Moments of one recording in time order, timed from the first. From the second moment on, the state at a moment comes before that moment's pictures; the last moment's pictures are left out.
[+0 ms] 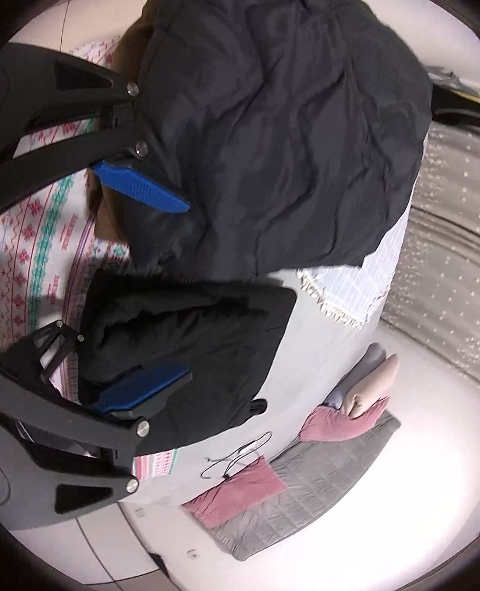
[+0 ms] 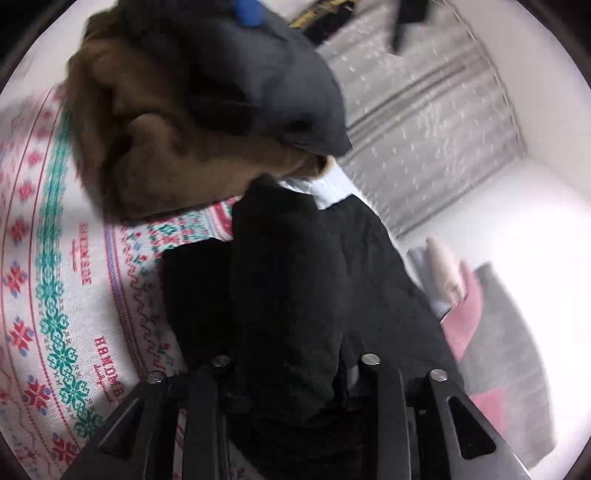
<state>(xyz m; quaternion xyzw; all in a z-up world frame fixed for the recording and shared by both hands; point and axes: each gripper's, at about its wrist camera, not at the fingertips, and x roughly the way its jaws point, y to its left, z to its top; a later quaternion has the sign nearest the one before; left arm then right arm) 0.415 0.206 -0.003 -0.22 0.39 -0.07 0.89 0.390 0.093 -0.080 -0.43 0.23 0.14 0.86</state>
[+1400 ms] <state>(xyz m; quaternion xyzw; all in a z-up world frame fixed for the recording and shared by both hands) 0.449 0.095 -0.081 -0.03 0.41 -0.03 0.91 0.344 -0.019 -0.088 -0.42 0.30 0.12 0.85</state>
